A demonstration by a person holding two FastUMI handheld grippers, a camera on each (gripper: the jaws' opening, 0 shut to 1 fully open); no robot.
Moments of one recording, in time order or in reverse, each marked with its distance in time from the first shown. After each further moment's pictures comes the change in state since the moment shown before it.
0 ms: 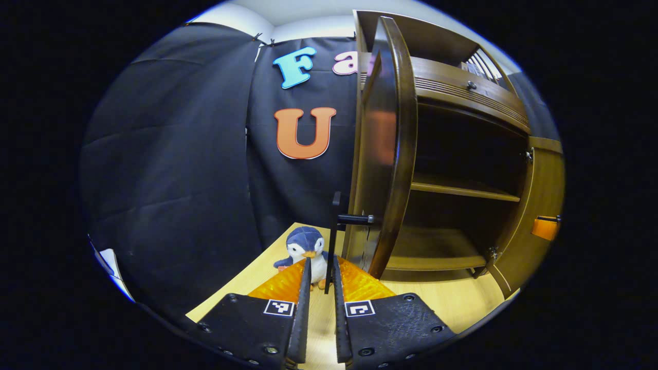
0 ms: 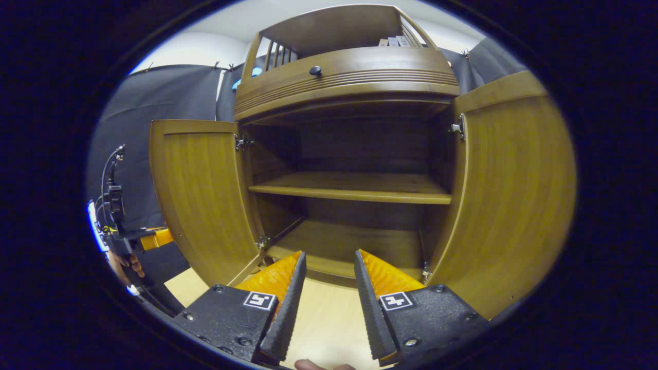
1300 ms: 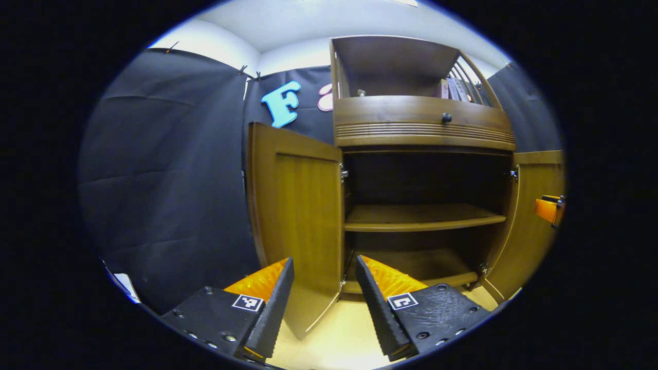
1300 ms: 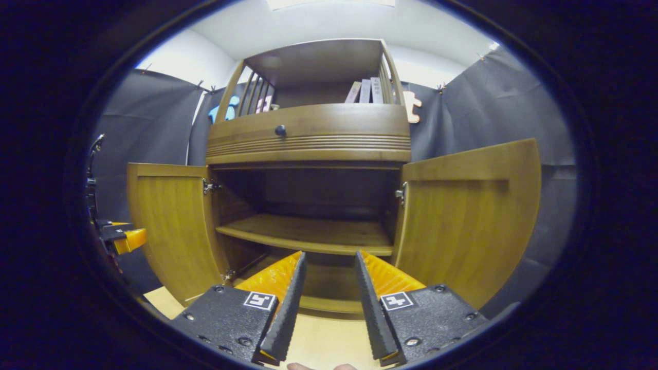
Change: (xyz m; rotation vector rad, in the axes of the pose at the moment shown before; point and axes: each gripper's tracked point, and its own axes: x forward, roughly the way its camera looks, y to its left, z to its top) left arm -0.046 -0.053 0.092 0.111 -0.185 -0.007; right arm -0.059 -0.056 0.092 -0.044 -0.236 -0.237
